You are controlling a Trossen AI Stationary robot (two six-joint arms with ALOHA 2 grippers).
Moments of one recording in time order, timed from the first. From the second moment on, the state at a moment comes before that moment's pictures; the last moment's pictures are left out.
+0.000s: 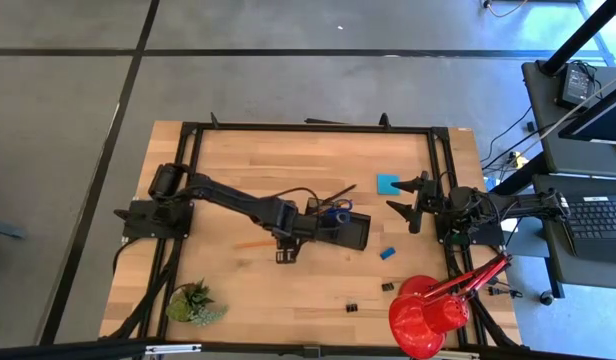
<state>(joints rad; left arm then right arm) -0.15 1.93 1.39 -0.85 -0.11 -0.21 0.09 0.10 0.06 -0.10 0.41 0.20</state>
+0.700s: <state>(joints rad) -0.17 1.94 1.39 -0.84 -0.09 -0.29 0.09 0.10 0.06 -0.10 0.41 0.20</state>
